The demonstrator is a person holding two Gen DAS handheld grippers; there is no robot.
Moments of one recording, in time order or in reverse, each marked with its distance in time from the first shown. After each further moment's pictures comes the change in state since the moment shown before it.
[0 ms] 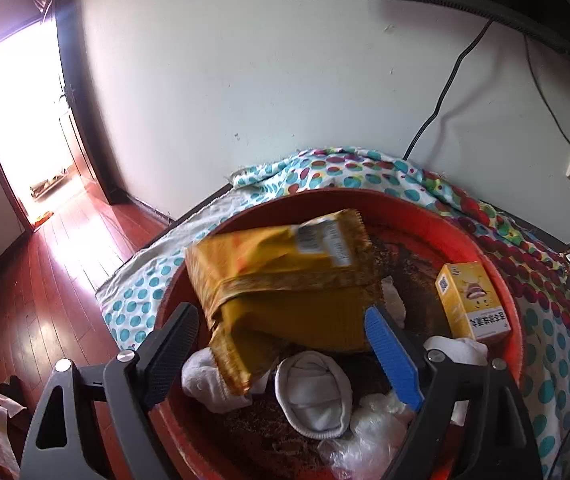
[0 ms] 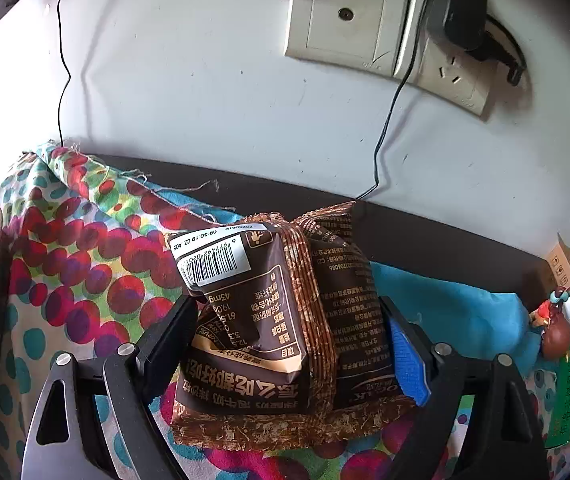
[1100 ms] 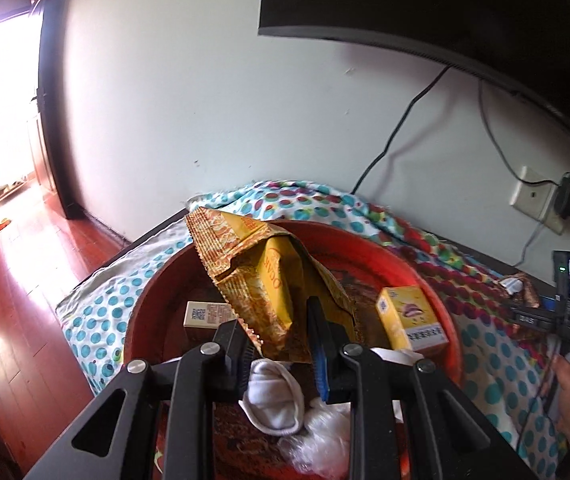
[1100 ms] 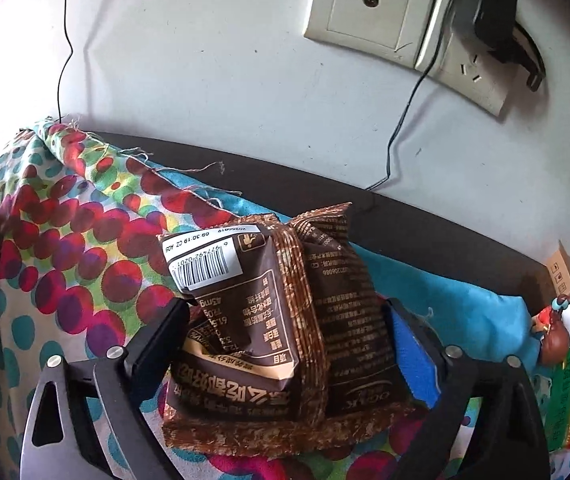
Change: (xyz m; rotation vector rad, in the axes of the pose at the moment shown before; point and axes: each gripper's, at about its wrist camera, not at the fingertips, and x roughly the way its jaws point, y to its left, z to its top) left arm -0.023 0.005 0.003 -0.037 -0.090 -0.188; right arm 0.012 0.008 -0.004 -0.055 0.048 -0.013
